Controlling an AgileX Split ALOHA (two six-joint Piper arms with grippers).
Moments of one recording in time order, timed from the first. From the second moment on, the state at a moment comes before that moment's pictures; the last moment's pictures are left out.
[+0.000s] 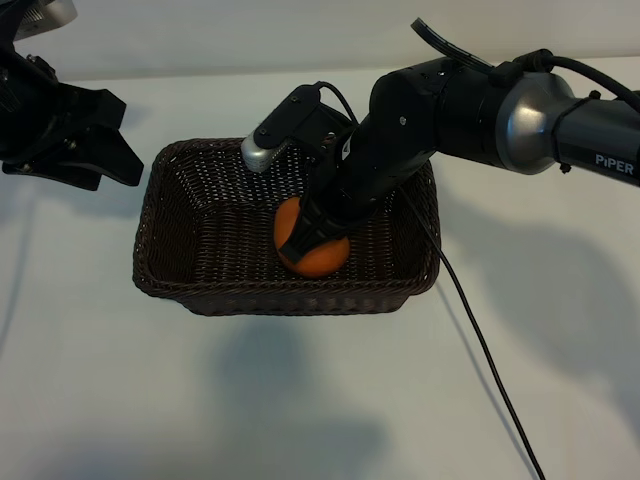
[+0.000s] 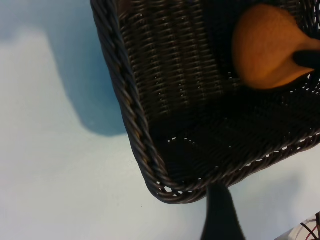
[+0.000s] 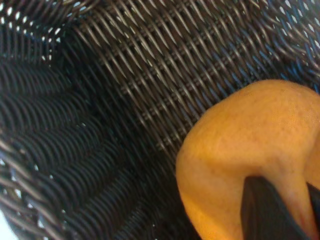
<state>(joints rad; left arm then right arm) -0.05 1.55 -1.30 -0.44 1.17 0.23 0.57 1.99 -1.42 0.29 0.61 -0.41</state>
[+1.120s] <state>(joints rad) -0.05 1.55 -1.30 -0.44 1.17 0.24 0.57 1.70 -1.42 0.22 0.75 -0.35</state>
